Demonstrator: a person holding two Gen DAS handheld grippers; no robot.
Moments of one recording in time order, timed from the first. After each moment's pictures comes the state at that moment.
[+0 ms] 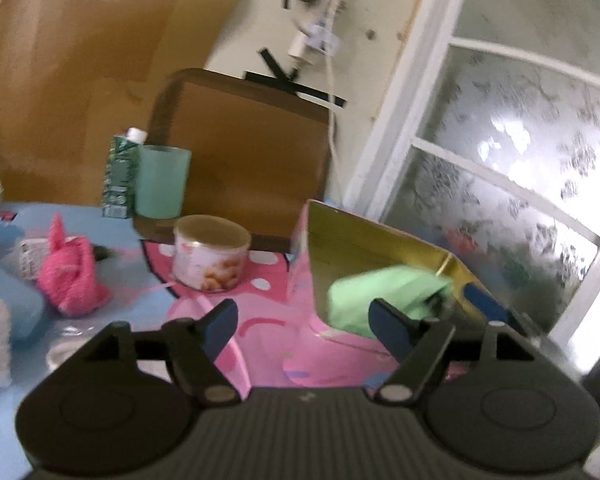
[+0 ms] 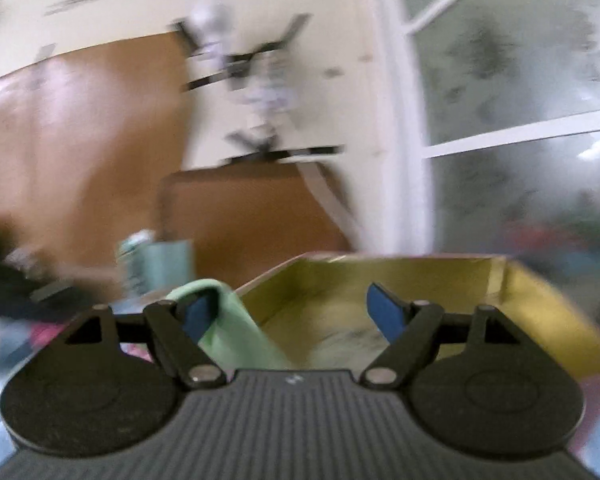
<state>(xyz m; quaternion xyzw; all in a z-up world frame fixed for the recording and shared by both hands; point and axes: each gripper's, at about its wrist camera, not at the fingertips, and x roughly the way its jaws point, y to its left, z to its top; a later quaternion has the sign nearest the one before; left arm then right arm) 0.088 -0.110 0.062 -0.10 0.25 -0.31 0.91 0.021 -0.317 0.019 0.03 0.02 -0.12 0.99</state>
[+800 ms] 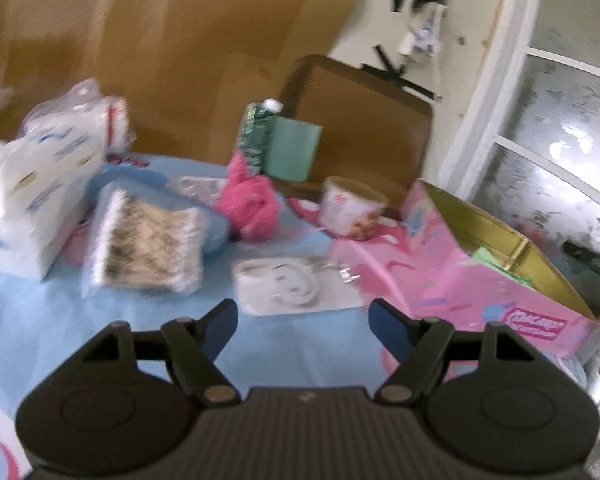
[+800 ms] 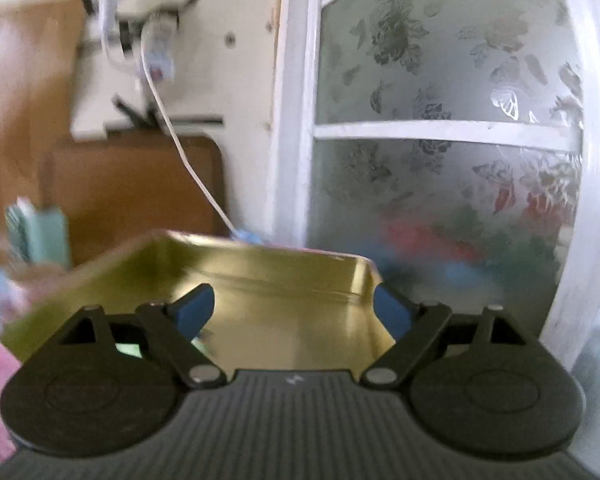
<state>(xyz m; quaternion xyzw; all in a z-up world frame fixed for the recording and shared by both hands) 0.063 0.002 0.016 -0.11 0.28 -0.21 0.93 0.008 -0.392 0.040 0.01 0.08 -0.20 0.98</state>
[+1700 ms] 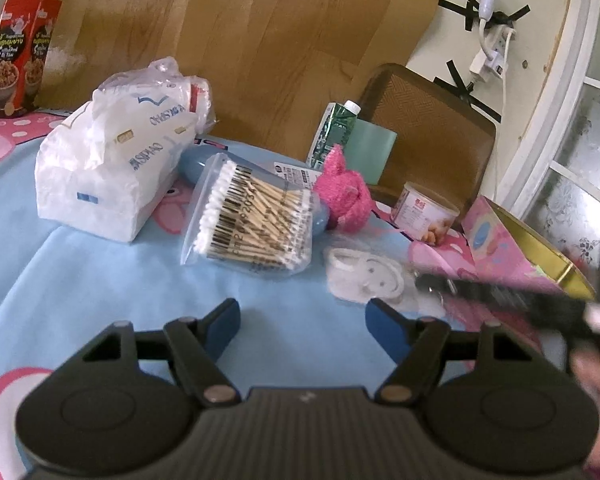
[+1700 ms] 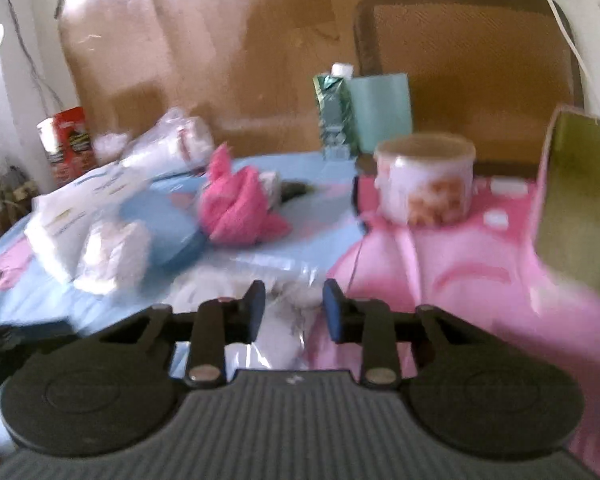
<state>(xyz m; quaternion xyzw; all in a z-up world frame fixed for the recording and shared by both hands) 0.065 0.048 -0.004 -0.15 0.29 -0.14 0.94 0.100 -0.213 -0.012 0.06 0.28 0.18 0.94</state>
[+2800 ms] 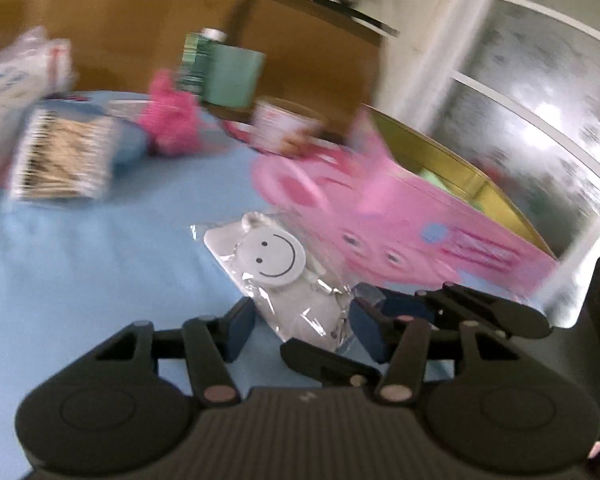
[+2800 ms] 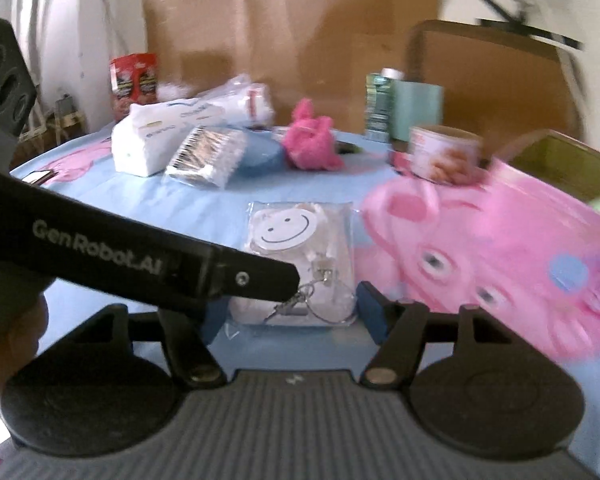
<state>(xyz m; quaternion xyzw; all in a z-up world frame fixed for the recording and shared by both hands) 0.031 -0.046 0.000 -0.09 0.35 -0.30 0.88 -0.018 -0.206 -0.022 -0.04 0.25 0.19 0.95</state>
